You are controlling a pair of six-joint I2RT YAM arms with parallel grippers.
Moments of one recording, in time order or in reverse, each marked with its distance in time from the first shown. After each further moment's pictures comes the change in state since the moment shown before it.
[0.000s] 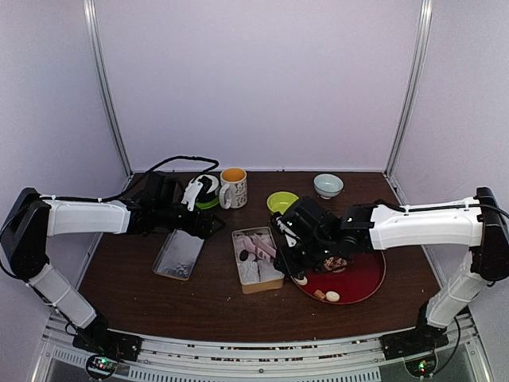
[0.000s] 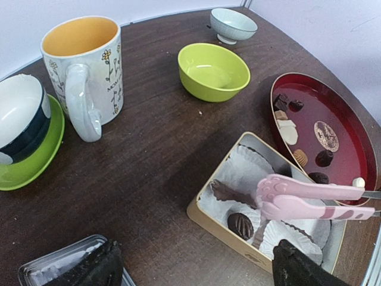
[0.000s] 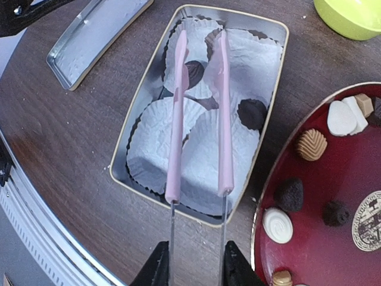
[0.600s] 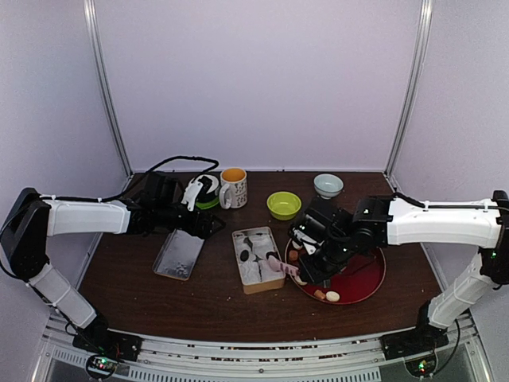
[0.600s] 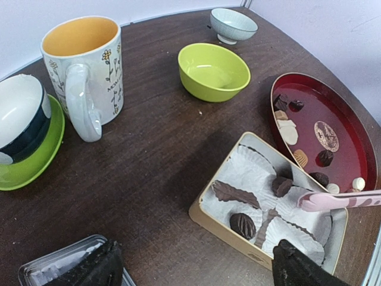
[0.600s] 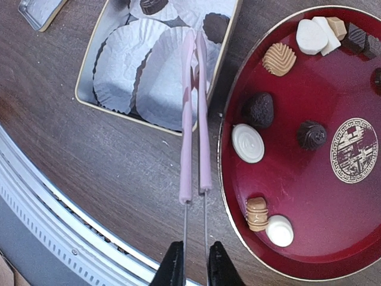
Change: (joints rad) left arm 0.000 0.000 0.000 0.000 0.000 0.000; right arm 0.003 -0.085 0.026 -0.340 -0.042 0.011
